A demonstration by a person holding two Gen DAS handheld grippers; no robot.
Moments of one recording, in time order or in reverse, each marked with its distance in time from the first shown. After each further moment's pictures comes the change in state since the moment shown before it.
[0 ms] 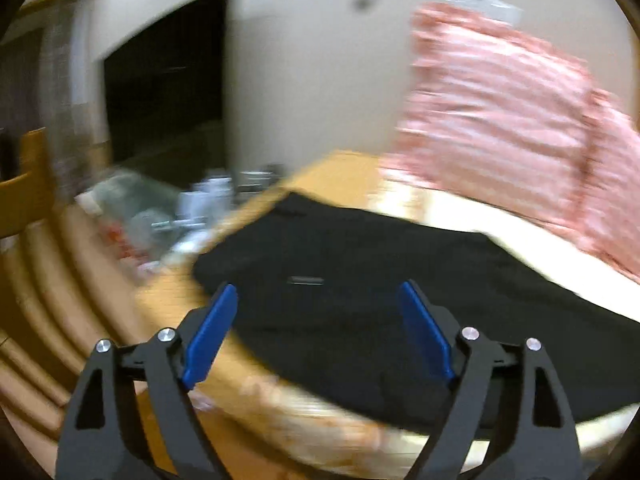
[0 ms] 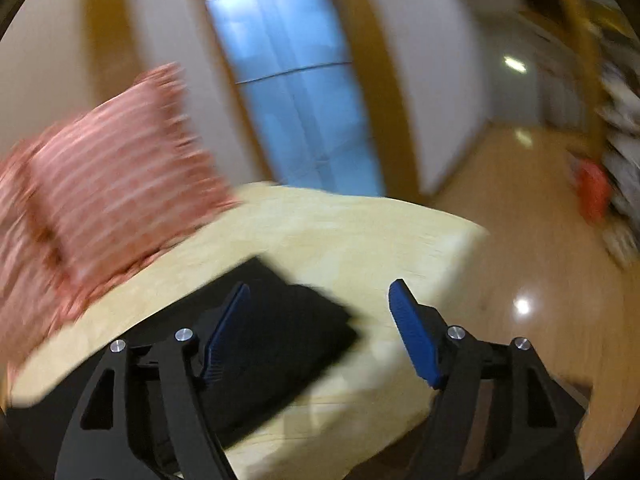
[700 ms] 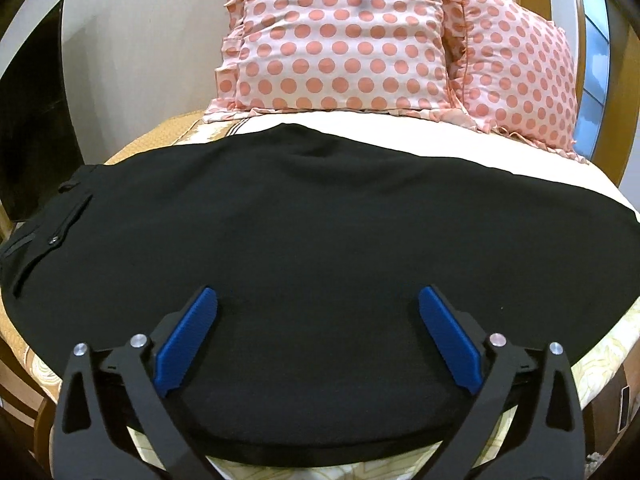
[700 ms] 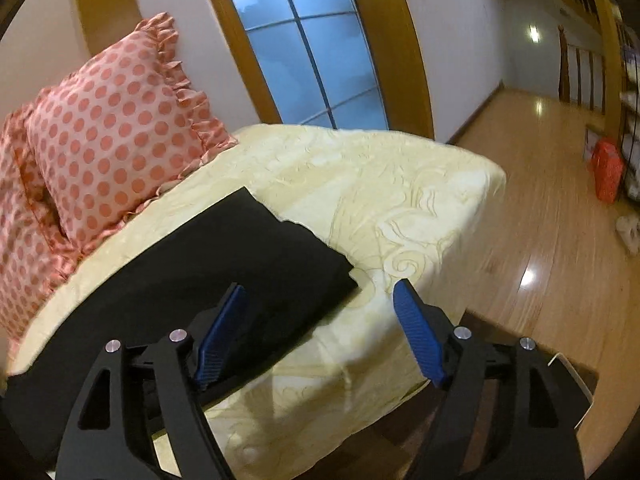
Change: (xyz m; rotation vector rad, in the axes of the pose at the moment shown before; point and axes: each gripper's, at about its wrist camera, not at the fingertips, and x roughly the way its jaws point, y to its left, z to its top) left arm 0.051 -0.134 -0.085 0.289 0.091 -0.245; right arm 0.037 -0.033 -0.019 0.019 0.170 -0.028
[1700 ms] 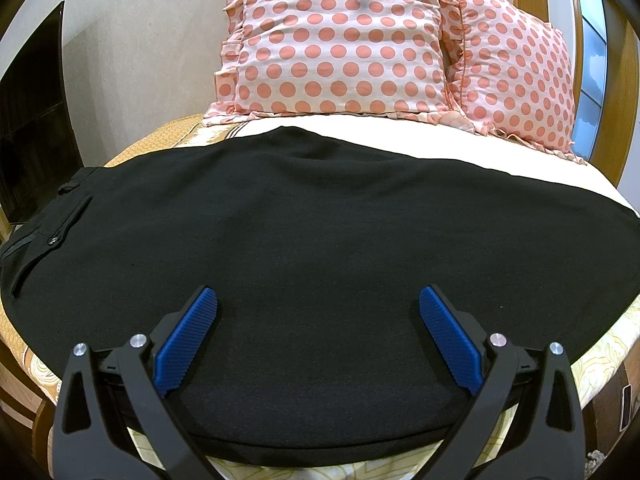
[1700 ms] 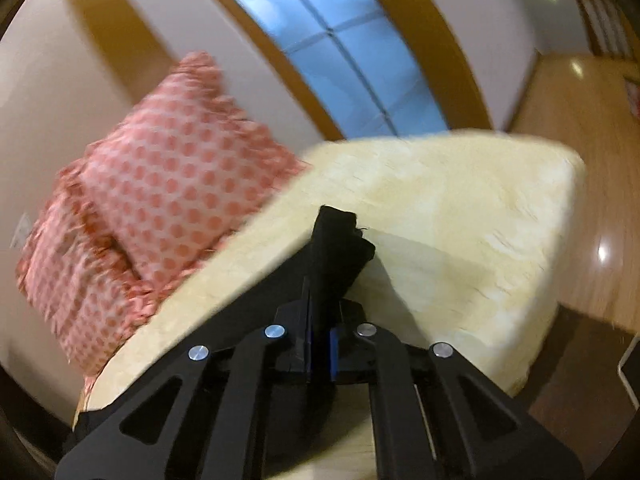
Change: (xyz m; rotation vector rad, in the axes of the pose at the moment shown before) left arm 0.001 0.001 -0.001 0.004 -0.013 -0.003; right arm -0.002 0.033 0.015 0.138 -0.062 0.329
